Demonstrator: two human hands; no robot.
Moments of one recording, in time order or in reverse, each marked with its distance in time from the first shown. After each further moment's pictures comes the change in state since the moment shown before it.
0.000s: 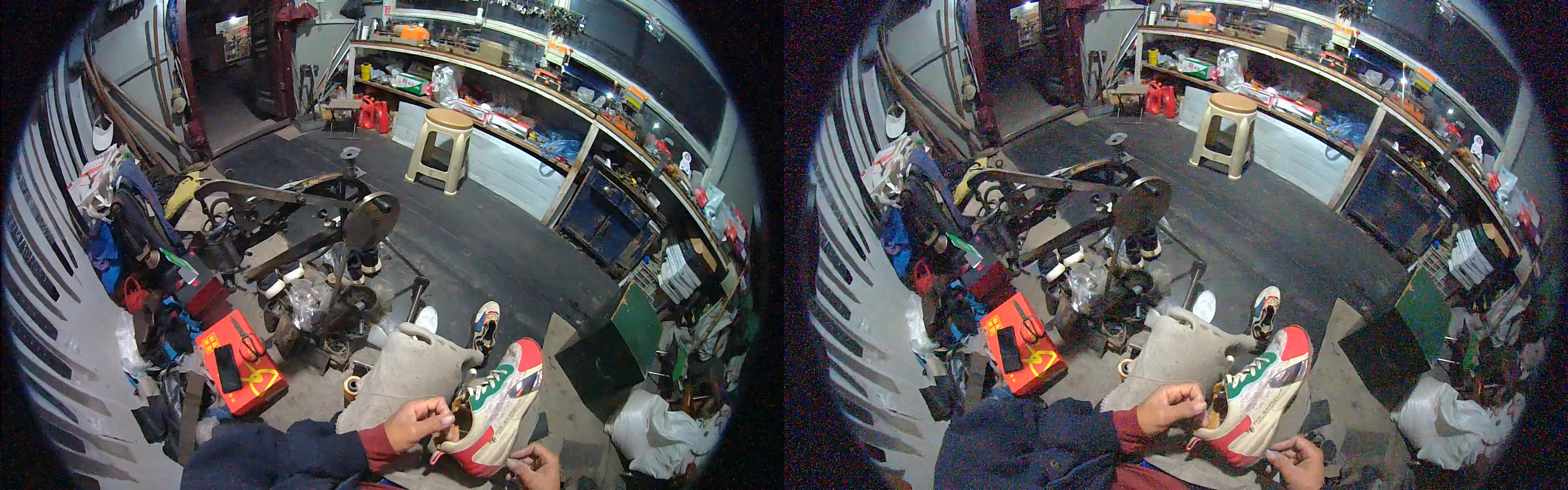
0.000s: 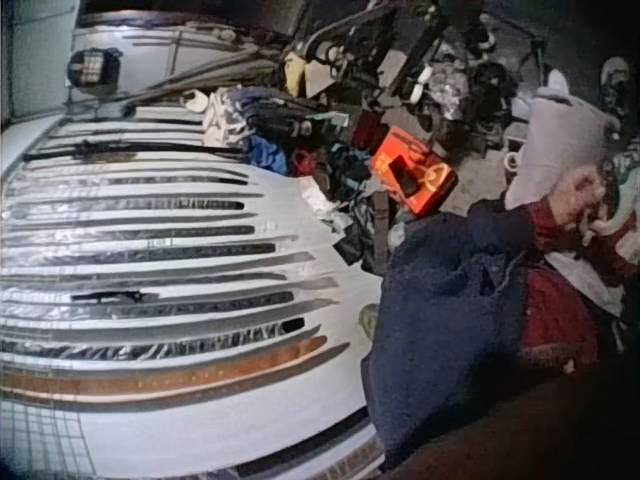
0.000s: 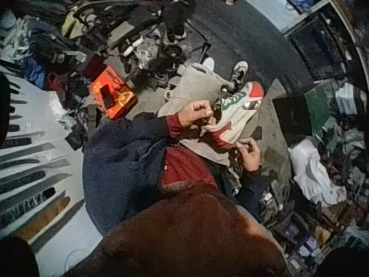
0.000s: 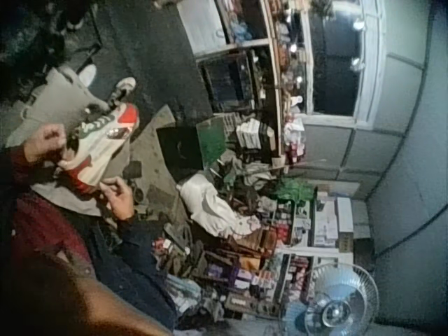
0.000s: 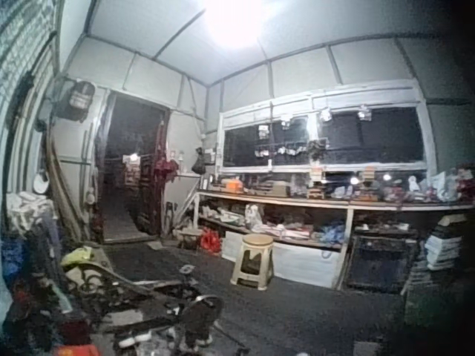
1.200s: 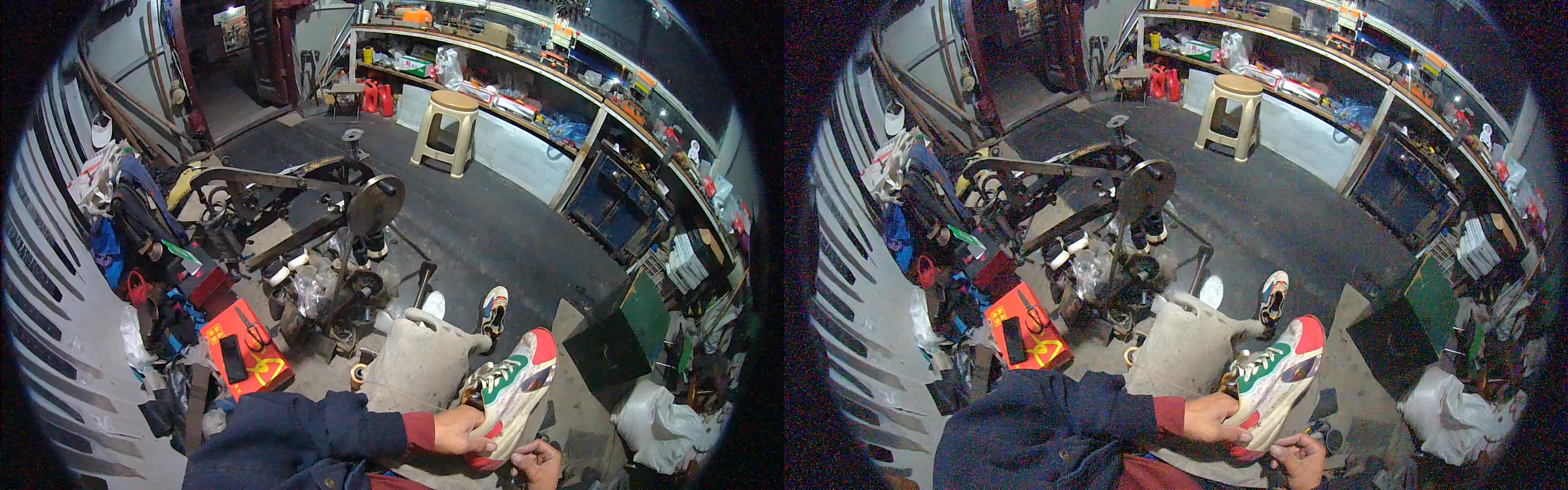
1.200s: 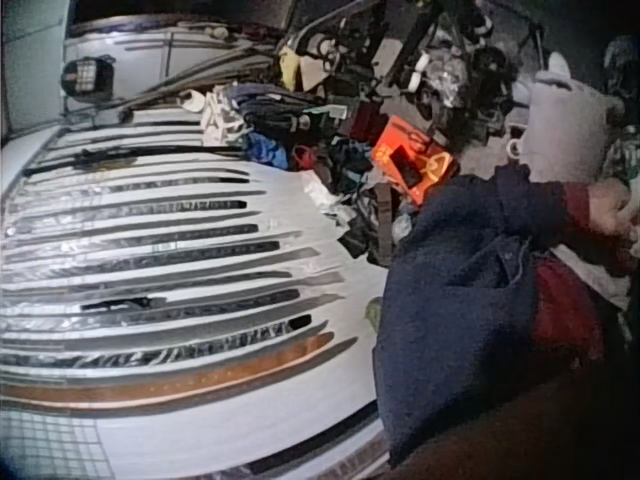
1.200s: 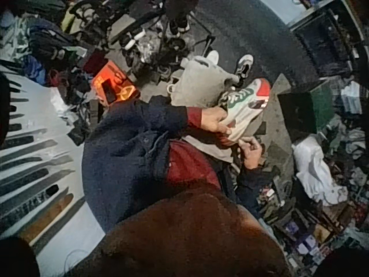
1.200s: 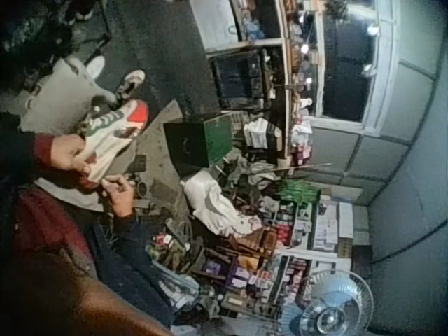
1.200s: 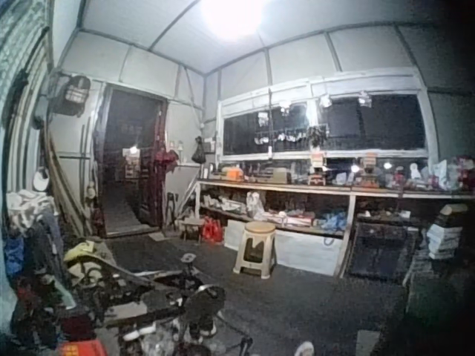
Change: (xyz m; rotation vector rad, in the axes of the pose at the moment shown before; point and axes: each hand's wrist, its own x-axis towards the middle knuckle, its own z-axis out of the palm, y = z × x) left_hand 0.041 -0.001 0.024 0.821 -0.309 -0.067; right_hand 0.001 0.015 0.010 0.166 0.060 0.035
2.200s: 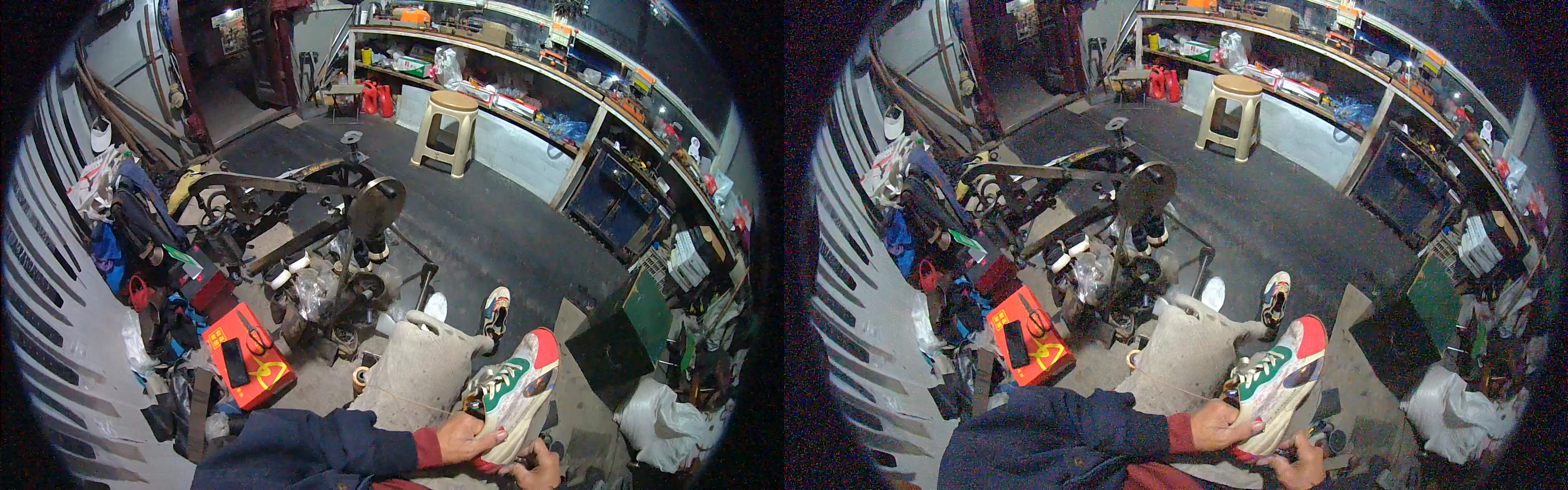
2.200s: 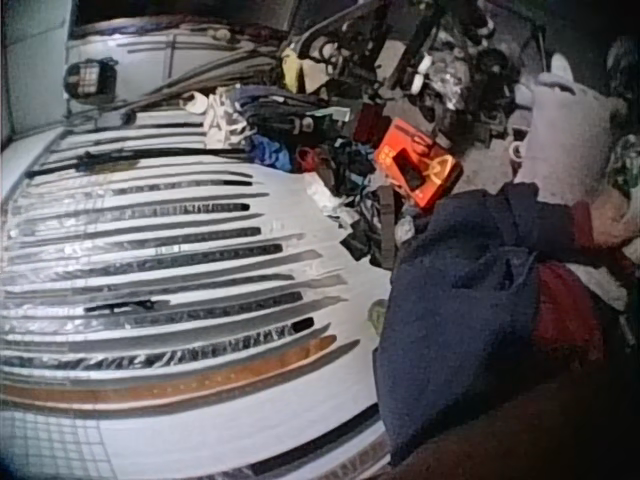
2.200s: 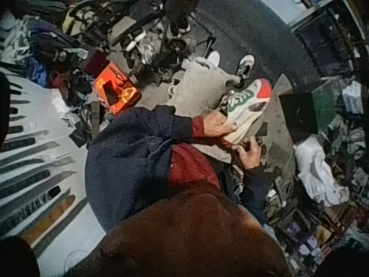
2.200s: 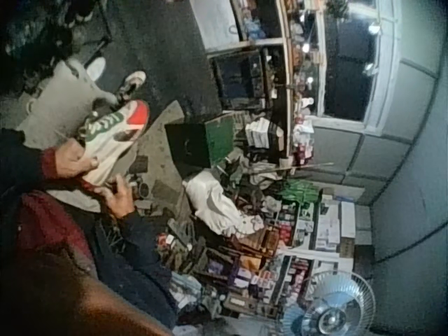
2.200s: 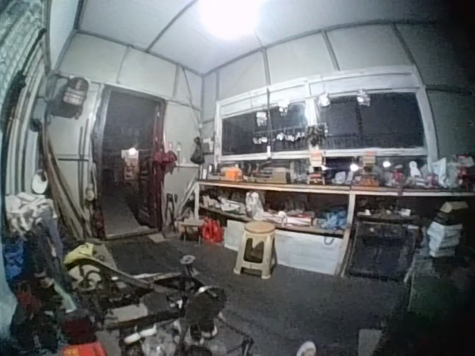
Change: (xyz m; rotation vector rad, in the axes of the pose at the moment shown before) left_hand 0.002 -0.014 0.036 -0.020 0.410 0.122; right_hand 0.006 -0.004 -0.001 -0.673 -0.051 -0.485
